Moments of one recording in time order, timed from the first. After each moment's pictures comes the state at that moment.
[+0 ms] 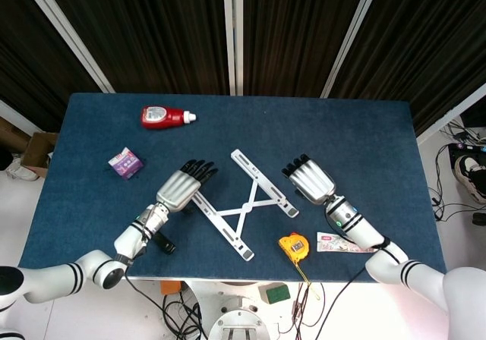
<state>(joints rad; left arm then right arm) -0.74 -1.63 -0.09 -1.30 1.37 0.92 0.23 0.69 -1.70 0.16 -0.93 -1.76 1.08 -0.06</state>
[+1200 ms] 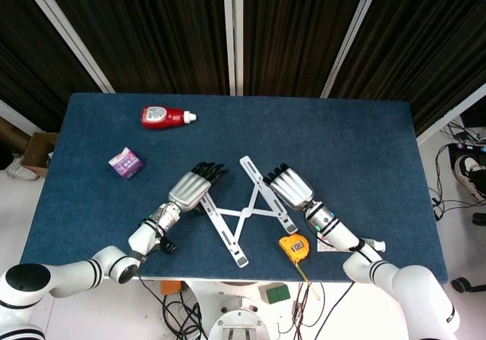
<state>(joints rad) -0.78 -1.75 -0.10 -1.13 1.39 0.88 0.08 0.77 -1.94 0.04 -0.64 -1.70 1.18 0.07</state>
